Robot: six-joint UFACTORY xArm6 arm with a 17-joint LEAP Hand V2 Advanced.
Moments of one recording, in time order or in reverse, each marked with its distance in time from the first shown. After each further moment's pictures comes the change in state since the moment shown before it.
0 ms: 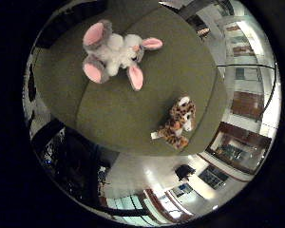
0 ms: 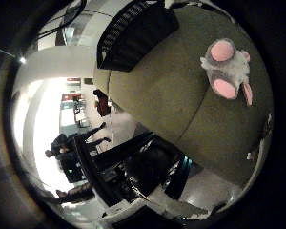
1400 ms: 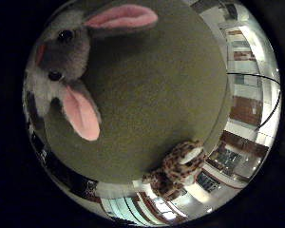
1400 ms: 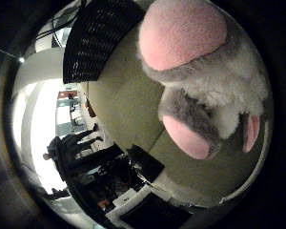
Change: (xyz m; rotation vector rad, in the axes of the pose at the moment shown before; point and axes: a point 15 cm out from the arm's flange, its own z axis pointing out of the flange) arm 0.069 -0.043 0.095 -0.063 0.034 -0.051
